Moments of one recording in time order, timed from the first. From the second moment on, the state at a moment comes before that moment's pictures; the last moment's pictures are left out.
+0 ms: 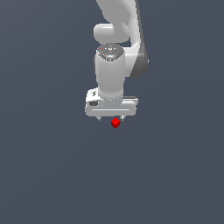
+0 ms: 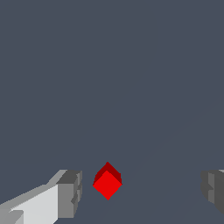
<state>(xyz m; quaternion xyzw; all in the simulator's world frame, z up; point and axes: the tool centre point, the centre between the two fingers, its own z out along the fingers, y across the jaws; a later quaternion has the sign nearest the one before) 0.011 -0.005 0.192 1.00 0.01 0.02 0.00</state>
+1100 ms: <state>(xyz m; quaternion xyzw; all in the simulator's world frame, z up) -0.022 -0.005 0.131 0.99 -0.13 0.01 0.00</state>
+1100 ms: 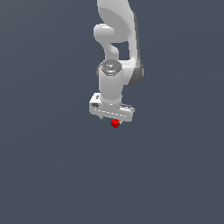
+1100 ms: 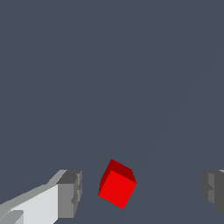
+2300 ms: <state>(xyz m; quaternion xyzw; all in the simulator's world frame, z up) -0.077 0.021 0.021 0.93 -0.35 0.00 0.00</state>
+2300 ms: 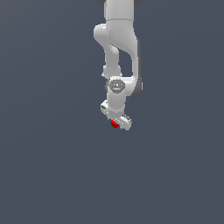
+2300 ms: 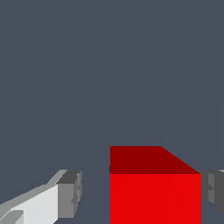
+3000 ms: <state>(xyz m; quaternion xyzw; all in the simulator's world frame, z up) -0.077 0.022 0.020 0.93 -0.36 0.00 0.00</state>
